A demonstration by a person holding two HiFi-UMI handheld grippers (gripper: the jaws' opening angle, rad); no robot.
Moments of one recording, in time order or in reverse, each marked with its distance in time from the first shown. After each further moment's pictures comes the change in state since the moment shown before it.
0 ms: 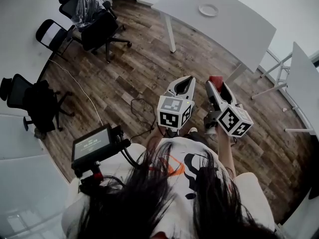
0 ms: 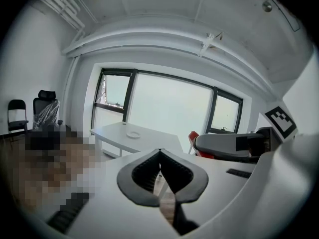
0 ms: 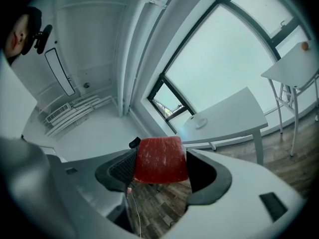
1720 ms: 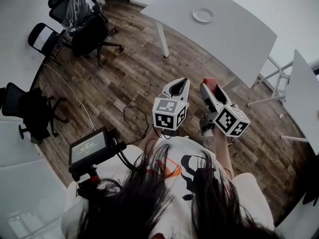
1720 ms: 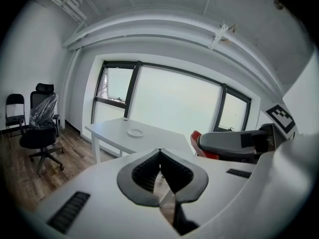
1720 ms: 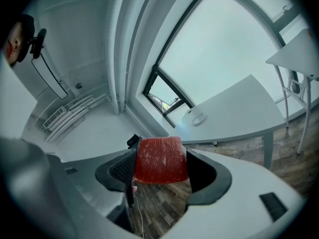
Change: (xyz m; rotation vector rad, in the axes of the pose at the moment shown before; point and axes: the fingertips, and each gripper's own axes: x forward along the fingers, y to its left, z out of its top) left arm 0.120 0.039 0.004 -0.039 0.037 0.027; right arm 0.092 -0.074 0.031 0.064 0.087 0.020
